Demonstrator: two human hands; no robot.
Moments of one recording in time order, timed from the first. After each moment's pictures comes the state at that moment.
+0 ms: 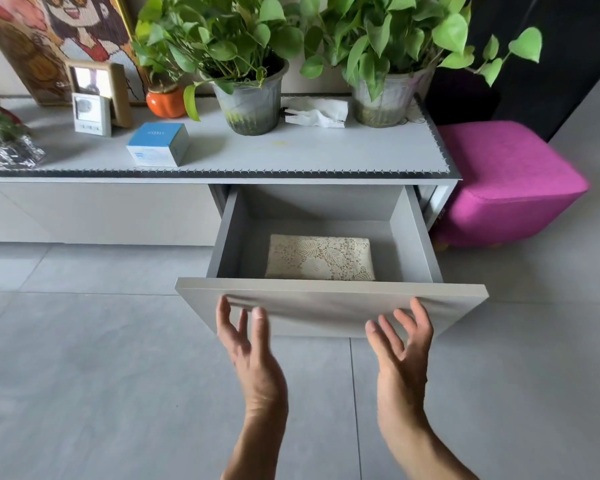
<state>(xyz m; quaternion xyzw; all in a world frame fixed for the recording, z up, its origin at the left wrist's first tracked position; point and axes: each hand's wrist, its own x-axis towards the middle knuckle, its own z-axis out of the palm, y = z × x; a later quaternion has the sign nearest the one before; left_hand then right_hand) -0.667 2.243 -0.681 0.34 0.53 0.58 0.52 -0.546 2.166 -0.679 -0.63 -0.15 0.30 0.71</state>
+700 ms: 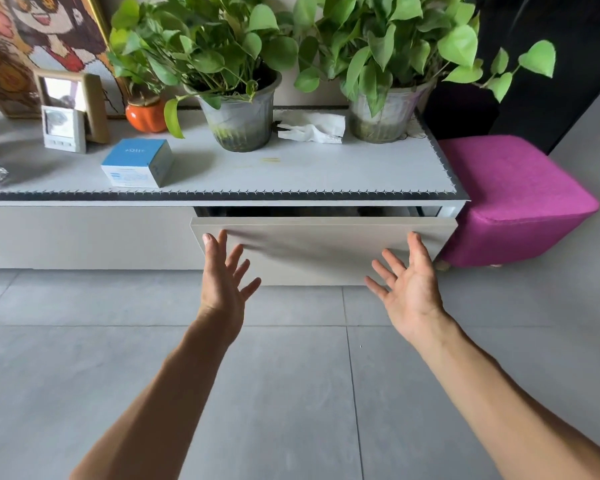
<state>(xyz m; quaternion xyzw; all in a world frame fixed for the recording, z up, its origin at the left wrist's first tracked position) -0.658 2.413 -0.660 0.34 0.46 0.43 0.70 -0.437 2.300 -0.657 -0.53 -0.05 0.47 0.71</state>
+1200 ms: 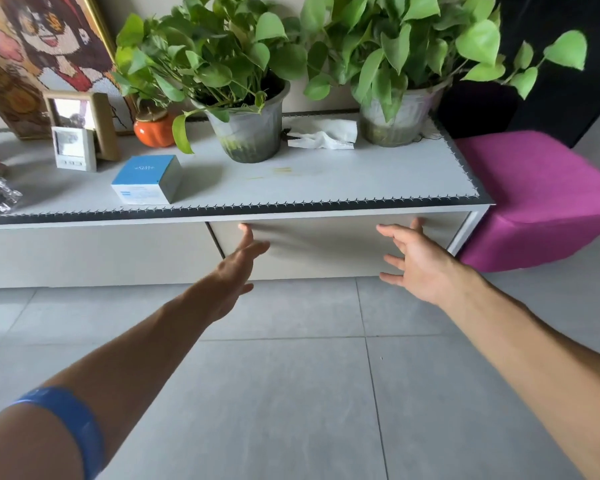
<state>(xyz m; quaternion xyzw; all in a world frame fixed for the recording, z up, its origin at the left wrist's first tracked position) -0.663 2.477 -0.647 0.56 0.50 0.18 0.63 -0.404 2.358 -0.651 -0.62 -0.15 0.53 0.55</state>
